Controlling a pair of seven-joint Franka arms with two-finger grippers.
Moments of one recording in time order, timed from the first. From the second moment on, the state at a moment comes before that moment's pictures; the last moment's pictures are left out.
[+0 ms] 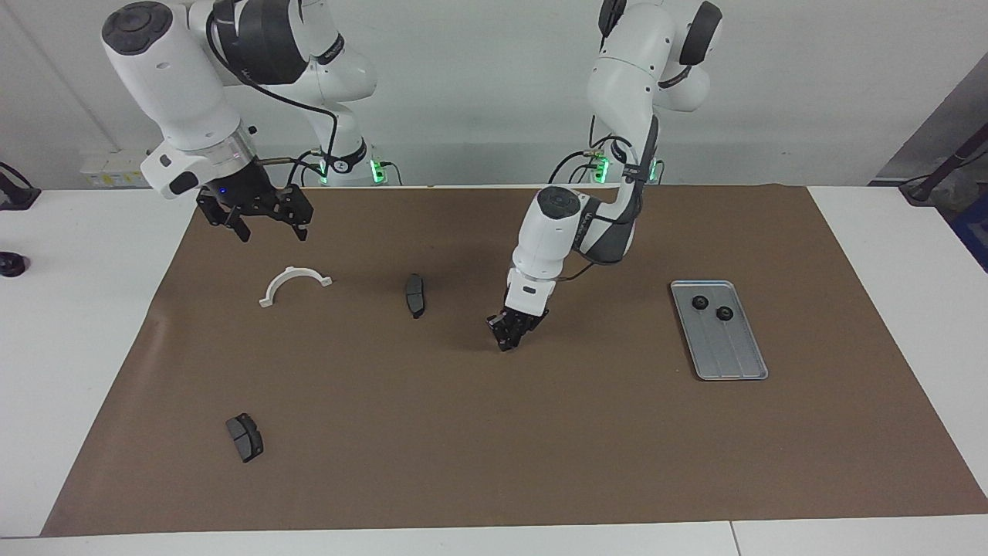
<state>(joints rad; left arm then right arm) -0.57 0.48 -0.06 -1.82 -0.07 2.60 -1.00 0.10 -0.01 -0.06 -1.71 0.05 1.69 0.08</state>
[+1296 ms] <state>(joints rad) -0.07 0.22 0.09 -1.90 -0.03 2.07 -0.86 0.32 0.07 -0.05 -1.71 -0.01 1.86 0.24</state>
